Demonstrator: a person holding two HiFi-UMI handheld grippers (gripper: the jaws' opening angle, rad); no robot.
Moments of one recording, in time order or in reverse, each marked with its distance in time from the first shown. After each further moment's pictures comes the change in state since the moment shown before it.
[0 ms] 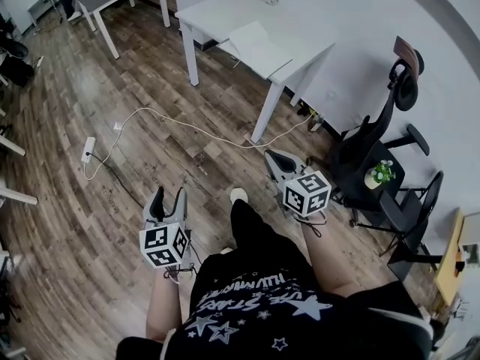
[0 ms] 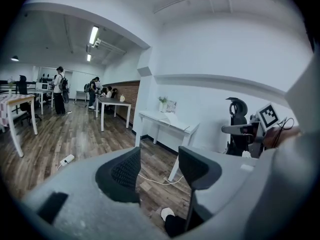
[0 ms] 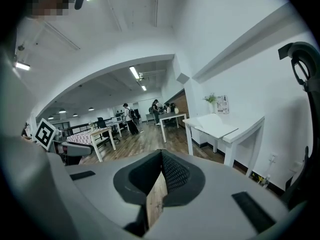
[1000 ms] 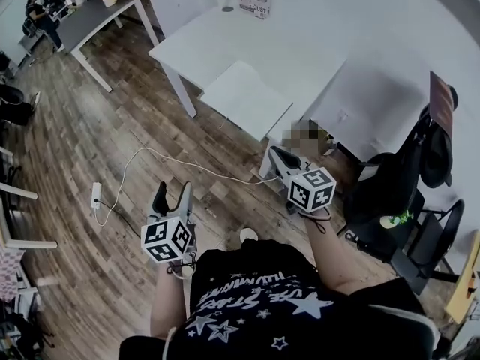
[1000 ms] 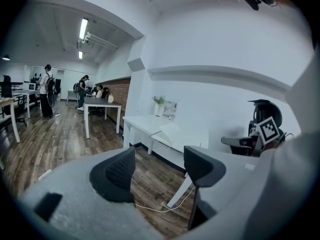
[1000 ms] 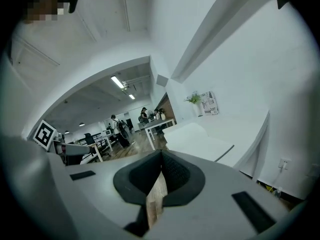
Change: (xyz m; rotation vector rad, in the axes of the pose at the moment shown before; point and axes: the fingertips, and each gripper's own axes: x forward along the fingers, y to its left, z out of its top) left arm 0.315 -0.033 0.143 0.017 0.011 -0.043; right arm 0.179 -0.259 0.090 0.160 -0.071 -0.038
